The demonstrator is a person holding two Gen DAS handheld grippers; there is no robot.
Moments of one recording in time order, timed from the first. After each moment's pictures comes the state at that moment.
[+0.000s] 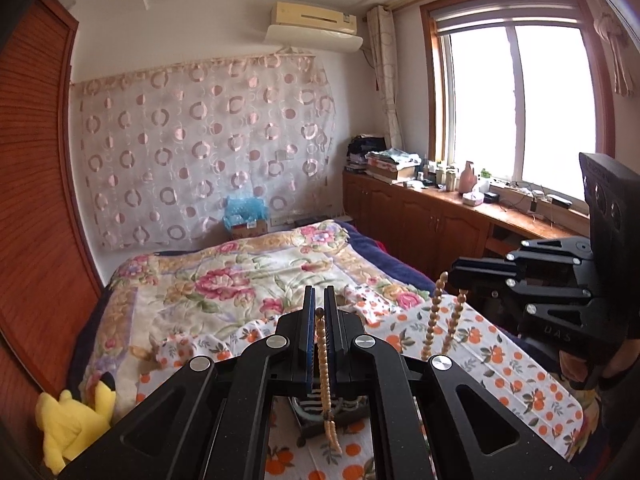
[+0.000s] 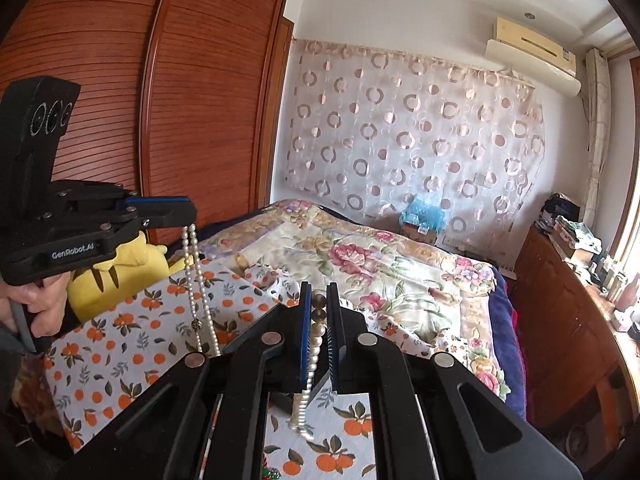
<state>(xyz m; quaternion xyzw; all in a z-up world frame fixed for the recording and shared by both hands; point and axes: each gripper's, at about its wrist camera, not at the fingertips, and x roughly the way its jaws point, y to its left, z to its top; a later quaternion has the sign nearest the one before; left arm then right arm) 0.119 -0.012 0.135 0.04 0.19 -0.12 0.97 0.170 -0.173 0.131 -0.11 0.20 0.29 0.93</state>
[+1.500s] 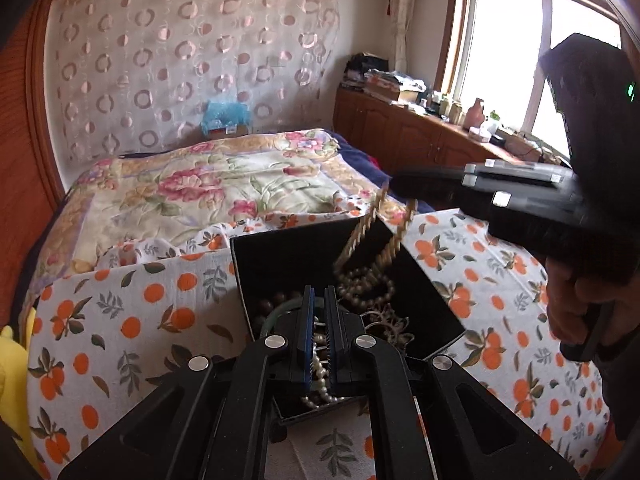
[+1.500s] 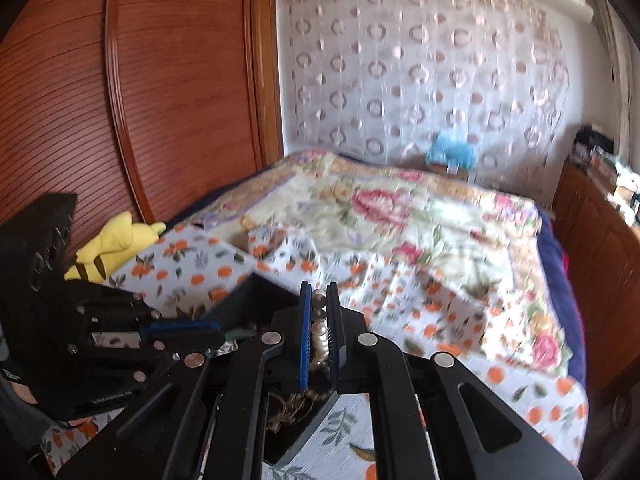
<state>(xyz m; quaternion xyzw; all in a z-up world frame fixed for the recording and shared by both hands) 0.219 -0.005 -0.033 0.00 0.34 -0.15 0.93 0.297 -0.124 -0.004 -0.06 0.32 0.32 0.89</state>
